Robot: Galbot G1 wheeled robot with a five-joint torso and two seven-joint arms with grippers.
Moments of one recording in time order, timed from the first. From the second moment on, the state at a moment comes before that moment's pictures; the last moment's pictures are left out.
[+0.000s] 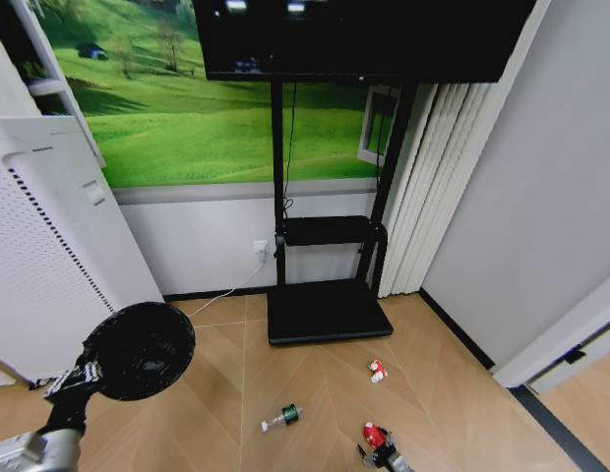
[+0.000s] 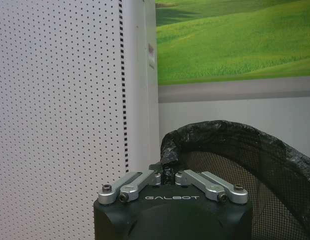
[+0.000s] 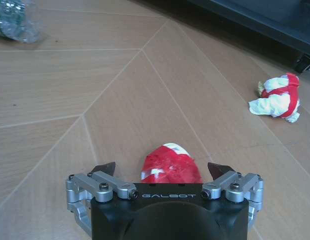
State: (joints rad) left arm 1.84 -1.17 -0.98 -2.17 -0.55 -0.05 -0.19; right arm -1.22 1.34 0.61 0.66 -0.36 0.39 -0.20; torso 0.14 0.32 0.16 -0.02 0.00
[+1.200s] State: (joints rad) left arm 1.83 -1.19 -0.95 -2.18 -0.53 -0.06 -0.19; right arm -1.23 1.29 0.66 0.64 -0.37 0.38 -0.22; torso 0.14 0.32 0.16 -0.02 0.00
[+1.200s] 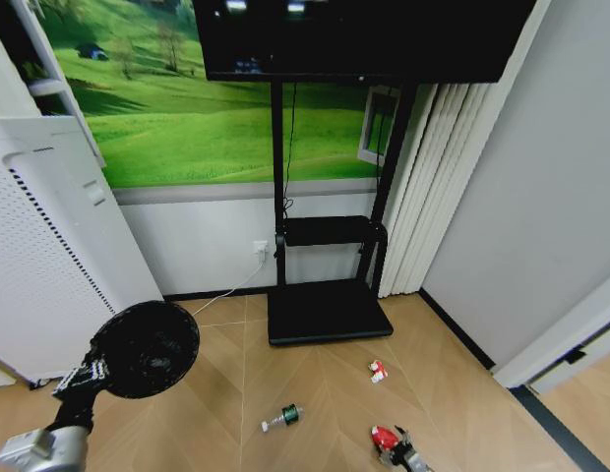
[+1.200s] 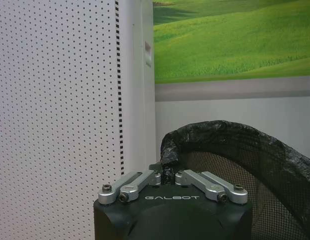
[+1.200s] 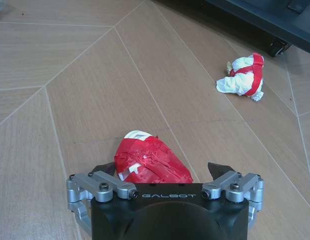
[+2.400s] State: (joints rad) left arm 1.82 -1.19 -0.95 -2.17 -0.53 -0.06 -0.20; right arm -1.23 1.29 0.68 0.63 -0.39 0.39 -0.23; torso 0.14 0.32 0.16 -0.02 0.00
